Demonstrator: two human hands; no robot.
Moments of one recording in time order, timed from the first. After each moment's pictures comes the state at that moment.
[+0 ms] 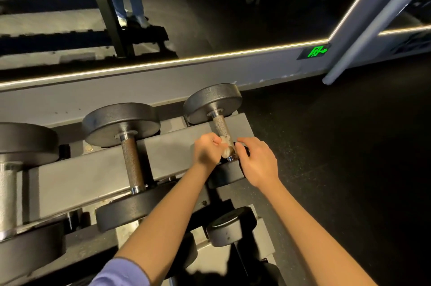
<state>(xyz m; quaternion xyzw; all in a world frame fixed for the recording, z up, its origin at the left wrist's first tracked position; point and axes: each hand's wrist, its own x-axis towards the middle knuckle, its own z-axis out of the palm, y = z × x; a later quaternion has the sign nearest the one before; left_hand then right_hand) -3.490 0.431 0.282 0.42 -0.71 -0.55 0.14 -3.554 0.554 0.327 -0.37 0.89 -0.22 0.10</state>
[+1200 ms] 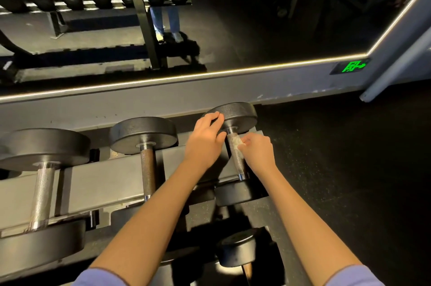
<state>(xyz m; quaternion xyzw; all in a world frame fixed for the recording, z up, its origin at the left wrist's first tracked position) -3.474 0.391 0.340 0.31 -0.90 -0.22 0.23 -3.588 0.486 0.337 -0.32 0.88 -0.29 0.18</state>
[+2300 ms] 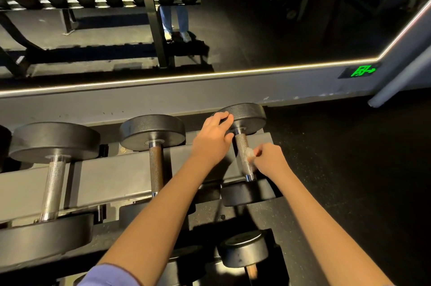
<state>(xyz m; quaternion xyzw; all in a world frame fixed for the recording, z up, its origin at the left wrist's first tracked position) -3.470 0.385 0.348 0.32 -0.91 -0.22 0.15 -3.594 0.498 0.335 -0.32 0.89 -0.18 0.27</state>
